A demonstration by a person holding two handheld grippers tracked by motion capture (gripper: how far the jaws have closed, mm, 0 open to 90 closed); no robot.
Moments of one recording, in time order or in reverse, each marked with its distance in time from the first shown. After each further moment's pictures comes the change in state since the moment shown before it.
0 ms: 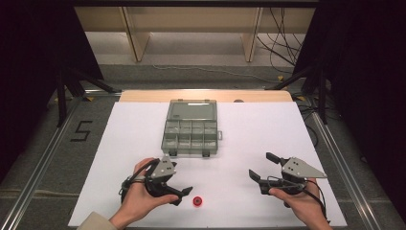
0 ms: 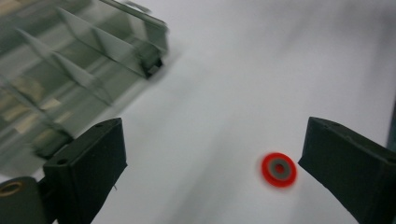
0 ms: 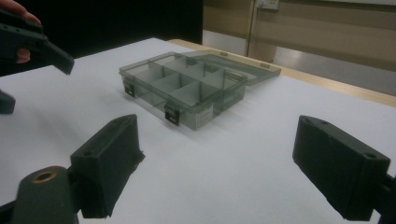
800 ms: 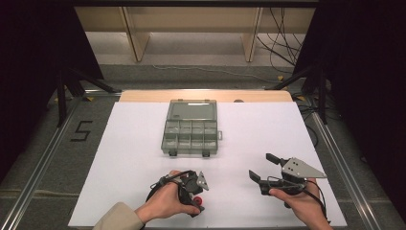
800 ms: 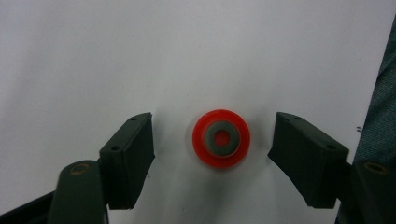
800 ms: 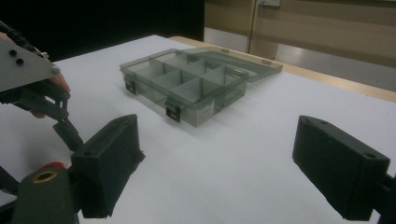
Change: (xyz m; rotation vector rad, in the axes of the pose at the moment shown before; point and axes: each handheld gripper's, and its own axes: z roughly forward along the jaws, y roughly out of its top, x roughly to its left) left arm -0.028 0.016 0.061 0.486 -0.136 0.178; right arm -0.001 -0.002 0.001 0.000 0.007 0.007
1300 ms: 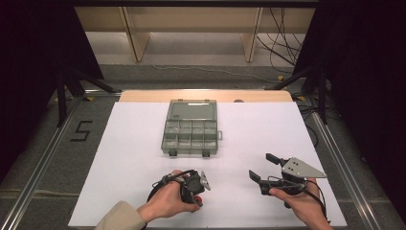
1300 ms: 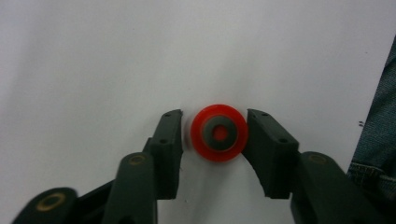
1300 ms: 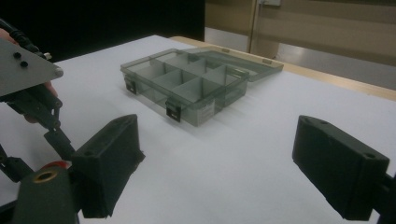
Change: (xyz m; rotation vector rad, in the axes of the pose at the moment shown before) left arm -0.001 0.006 -0.003 0.049 0.013 0.009; right arm -0.001 0.000 -0.002 0.016 -0.007 -0.003
